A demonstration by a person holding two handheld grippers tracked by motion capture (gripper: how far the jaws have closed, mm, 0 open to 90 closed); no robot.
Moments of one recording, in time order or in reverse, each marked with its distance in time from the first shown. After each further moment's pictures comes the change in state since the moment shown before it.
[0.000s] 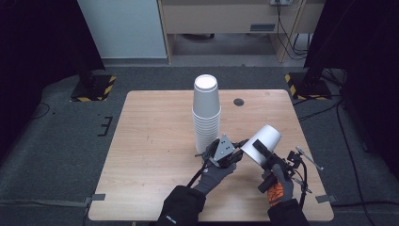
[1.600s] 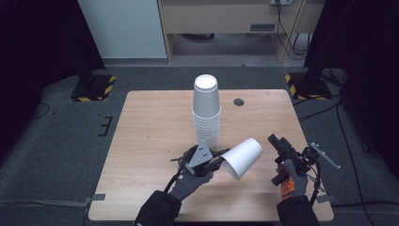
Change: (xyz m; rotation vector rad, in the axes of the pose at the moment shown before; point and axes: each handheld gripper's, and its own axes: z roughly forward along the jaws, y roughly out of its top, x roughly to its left) left arm 0.013 0.008 -0.077 0.089 -0.052 0.015; right arm -0.016 0.034 -0.015 -0.103 -0.118 -0.181
